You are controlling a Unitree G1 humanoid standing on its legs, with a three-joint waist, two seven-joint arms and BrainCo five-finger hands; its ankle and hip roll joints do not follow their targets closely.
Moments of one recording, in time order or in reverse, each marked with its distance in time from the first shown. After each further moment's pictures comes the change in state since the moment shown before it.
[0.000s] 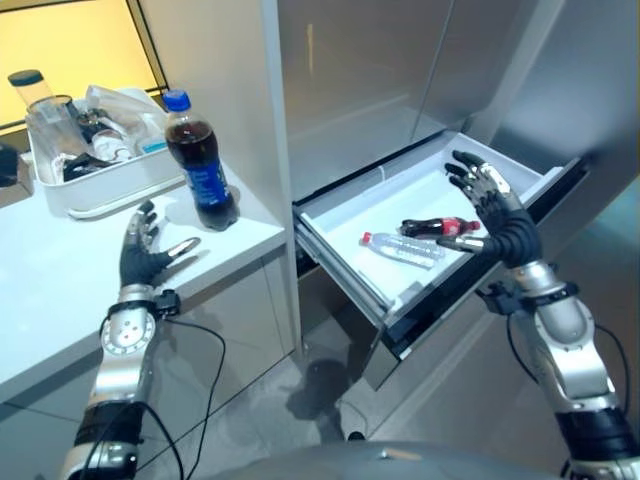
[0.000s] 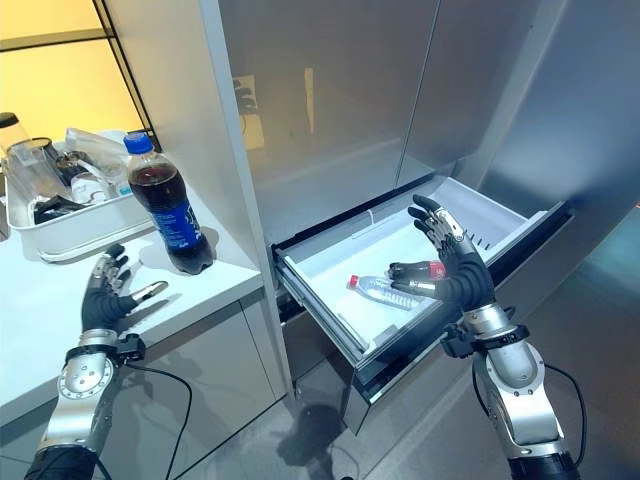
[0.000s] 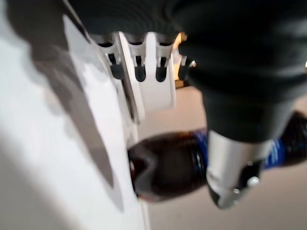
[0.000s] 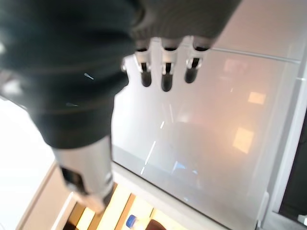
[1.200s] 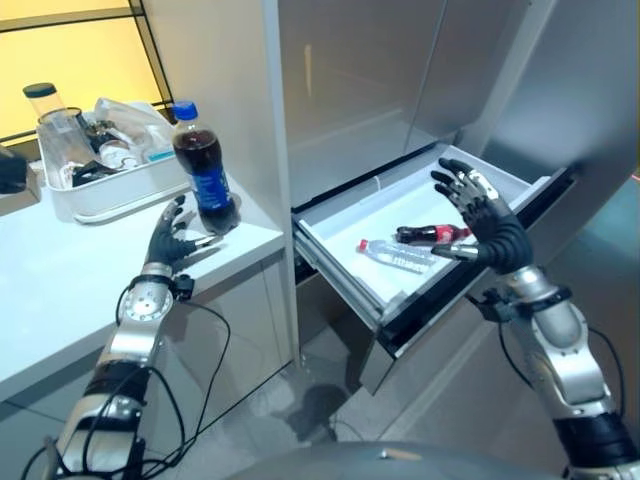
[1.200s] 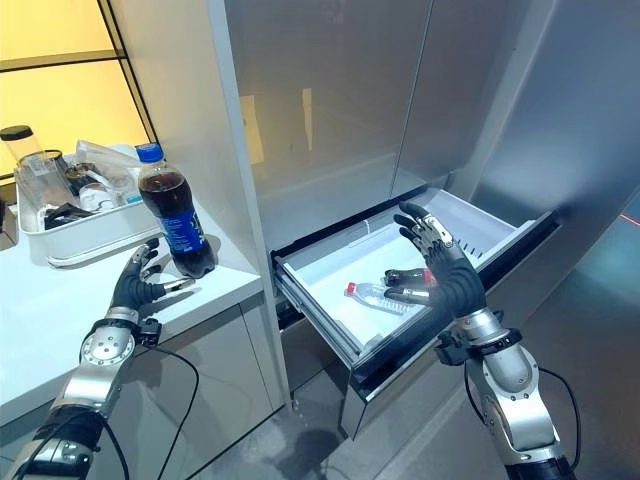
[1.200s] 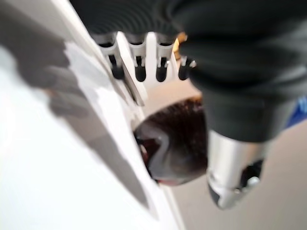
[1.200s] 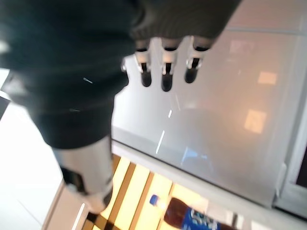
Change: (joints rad) left arm -0.263 0.098 -0.129 0.239 0.133 0.057 0.017; right arm 0.012 -0.033 0.078 -0.053 0.082 0.012 0.045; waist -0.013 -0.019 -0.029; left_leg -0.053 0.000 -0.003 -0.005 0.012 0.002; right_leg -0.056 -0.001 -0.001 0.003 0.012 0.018
